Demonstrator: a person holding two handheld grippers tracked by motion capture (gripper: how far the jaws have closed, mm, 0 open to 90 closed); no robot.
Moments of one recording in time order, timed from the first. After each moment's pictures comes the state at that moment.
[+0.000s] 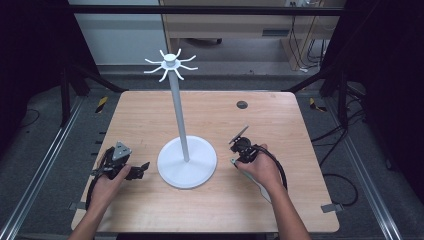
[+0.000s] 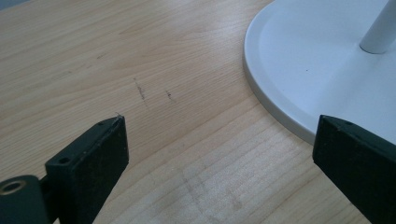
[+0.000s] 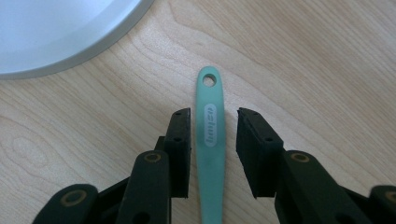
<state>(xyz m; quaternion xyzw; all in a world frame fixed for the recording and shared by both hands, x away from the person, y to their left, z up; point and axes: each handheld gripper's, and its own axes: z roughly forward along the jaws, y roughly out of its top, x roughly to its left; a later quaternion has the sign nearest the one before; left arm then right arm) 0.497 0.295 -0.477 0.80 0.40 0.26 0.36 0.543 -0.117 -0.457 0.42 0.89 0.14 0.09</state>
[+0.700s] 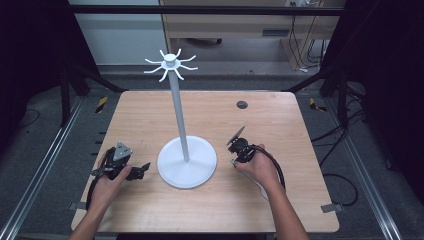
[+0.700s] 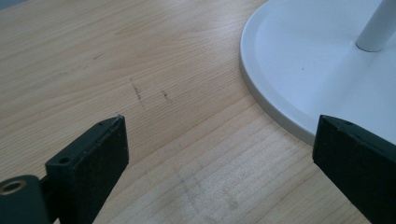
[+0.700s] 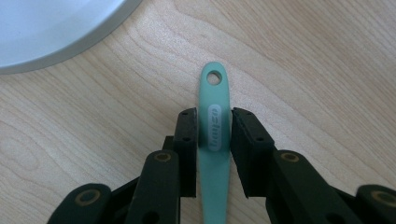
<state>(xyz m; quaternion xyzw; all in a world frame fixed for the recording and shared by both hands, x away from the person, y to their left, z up) 0.497 0.293 -0.477 0.80 0.40 0.26 0.36 0.550 -0.113 -0.465 0.41 0.90 0.12 0.08</state>
